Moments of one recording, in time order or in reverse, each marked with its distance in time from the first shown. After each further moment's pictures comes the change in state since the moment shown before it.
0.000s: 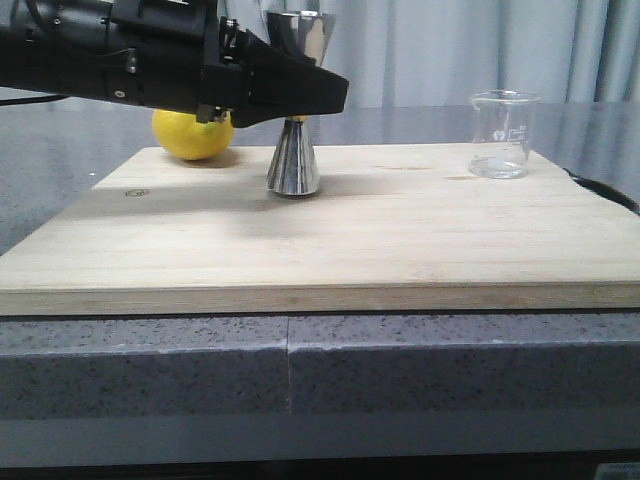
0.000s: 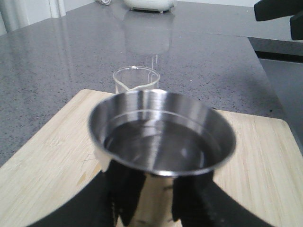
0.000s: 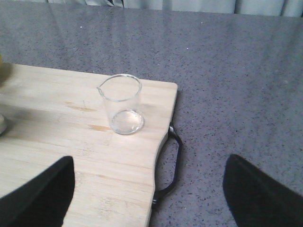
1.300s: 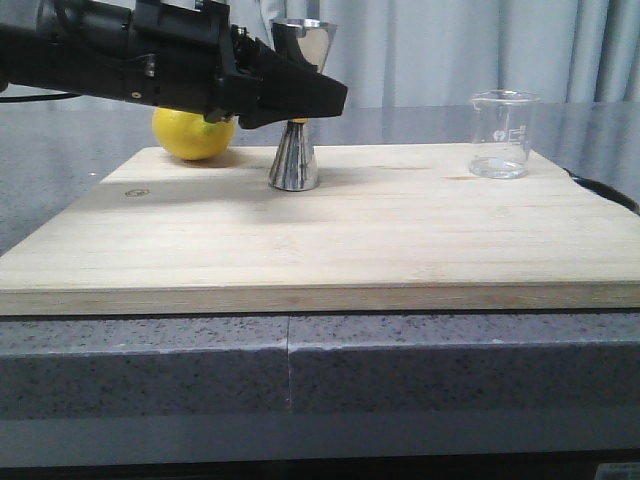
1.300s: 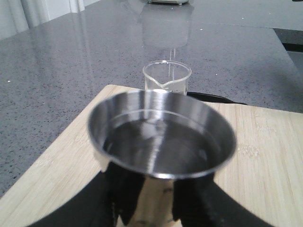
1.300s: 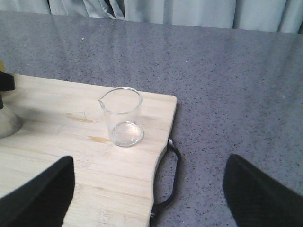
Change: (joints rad) left arm 0.000 0.041 -0.065 -0.004 -0.062 0.002; right arm 0.000 0.000 0.000 -0.019 -0.043 -0.002
